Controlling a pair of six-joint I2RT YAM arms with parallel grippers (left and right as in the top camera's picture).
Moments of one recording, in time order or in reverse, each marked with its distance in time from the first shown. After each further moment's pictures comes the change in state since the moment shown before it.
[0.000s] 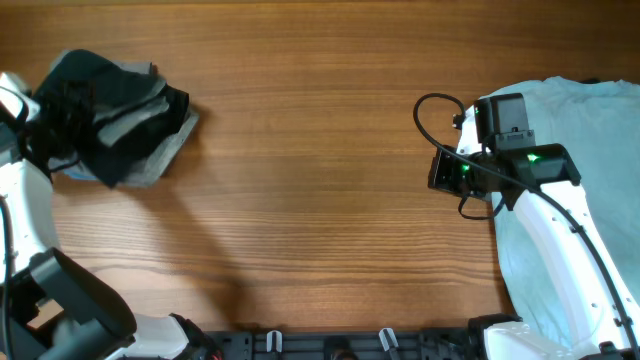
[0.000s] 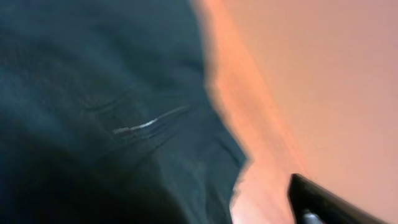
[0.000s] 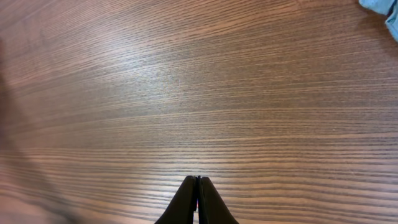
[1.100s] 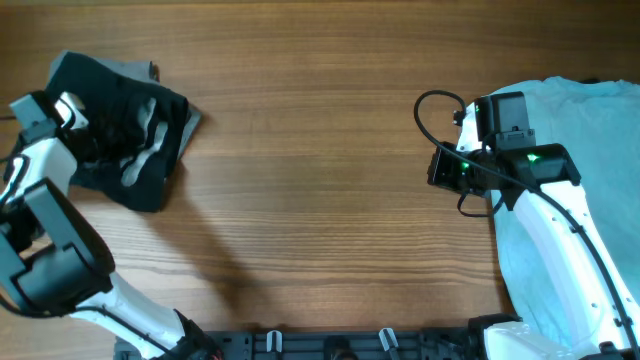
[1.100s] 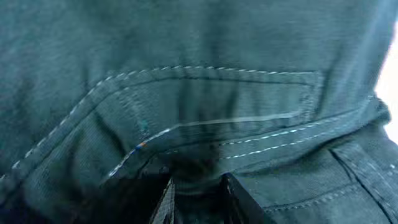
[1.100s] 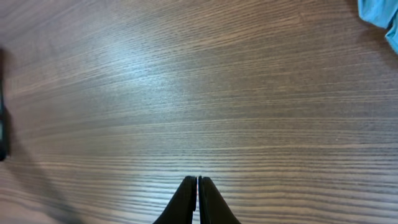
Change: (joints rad) left arm -0.083 0.320 0.013 0.068 -0.111 0.200; right arm 0.000 0.000 0.000 0.034 0.000 0.012
